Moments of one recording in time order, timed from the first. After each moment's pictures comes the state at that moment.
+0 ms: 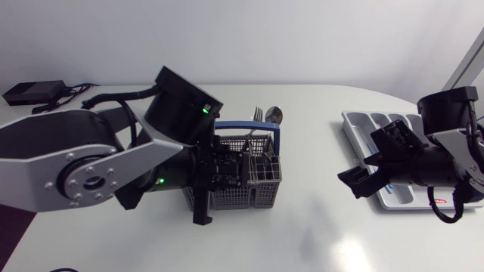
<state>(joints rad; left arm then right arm) -0.87 1.41 0.96 -0.34 -0.13 0.99 0.07 1.13 0.65 -0.42 -0.16 -0.37</state>
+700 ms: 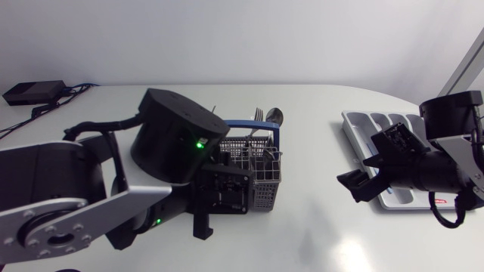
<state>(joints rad) -1.01 1.33 0.88 -0.26 -0.36 0.99 0.09 1.08 0.63 -0.42 -0.16 -0.37</state>
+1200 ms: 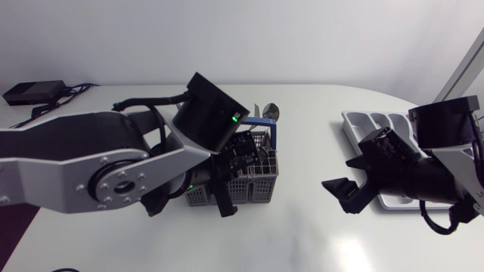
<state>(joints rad) -0.93 1.49 1.01 -0.34 -0.39 0.60 0.22 1.02 0.60 -0.40 -0.18 -0.37</state>
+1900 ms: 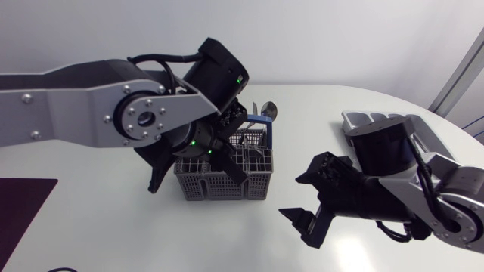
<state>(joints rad) -0.82 1.59 1.23 -0.62 -0.29 0.12 0.59 1.12 0.56 -0.26 -0.16 -0.37</state>
